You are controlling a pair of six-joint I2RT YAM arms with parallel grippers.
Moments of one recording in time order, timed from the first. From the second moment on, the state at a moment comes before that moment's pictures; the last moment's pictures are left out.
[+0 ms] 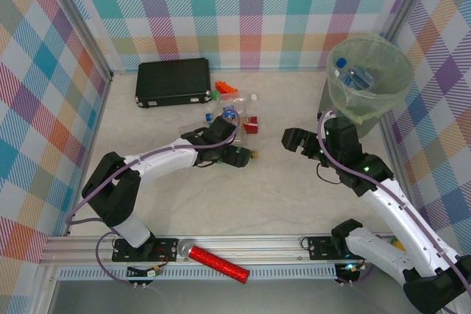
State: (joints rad) left arm -0.72 1.63 1.07 -0.42 -0.04 -0.31; right arm 0.49 0.86 0.91 -0.65 -0.04 0.65
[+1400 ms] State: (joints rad) left arm -0.77 1.75 1.06 -0.43 0.08 -0.34; right arm 0.50 0.87 0.91 -0.64 -0.04 0.66
